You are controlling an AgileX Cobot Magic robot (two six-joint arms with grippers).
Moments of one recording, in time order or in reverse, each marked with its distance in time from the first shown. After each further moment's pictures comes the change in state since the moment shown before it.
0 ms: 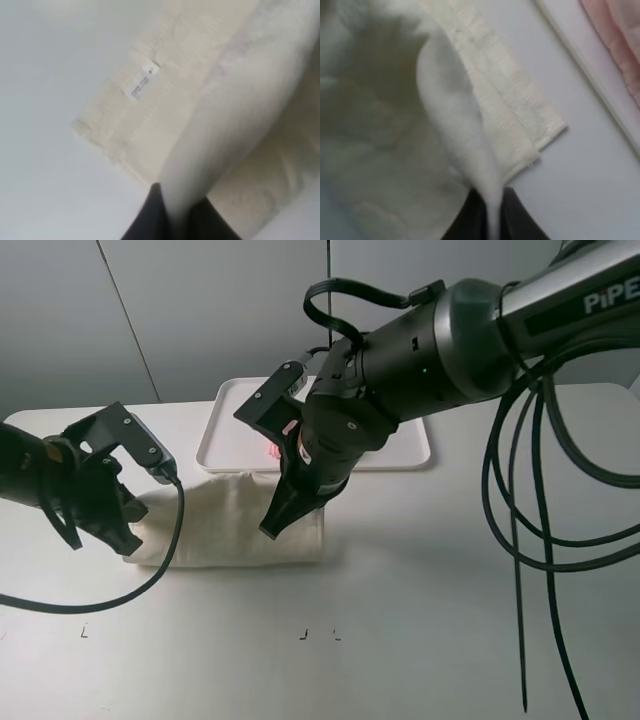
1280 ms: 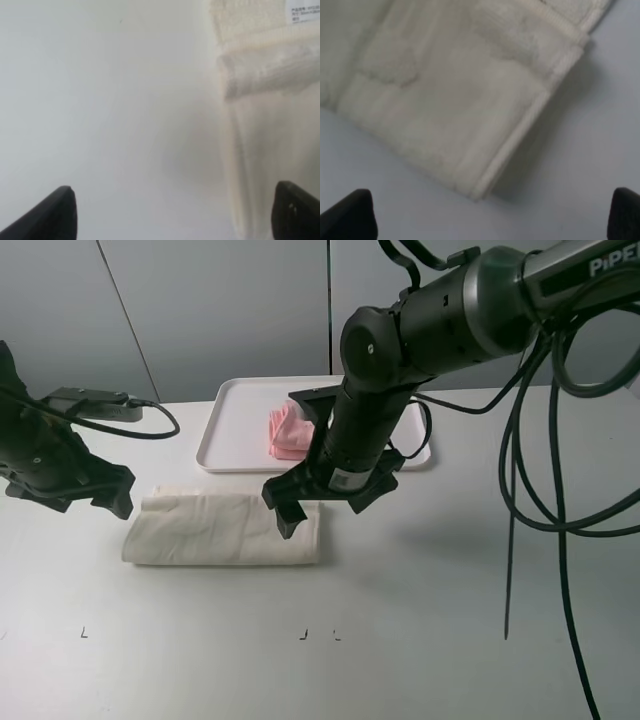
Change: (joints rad) left arm 0.149 0.177 -0.295 0.146 0.457 -0.665; right arm -0.160 0.022 -0.070 0.670 0.246 -0.214
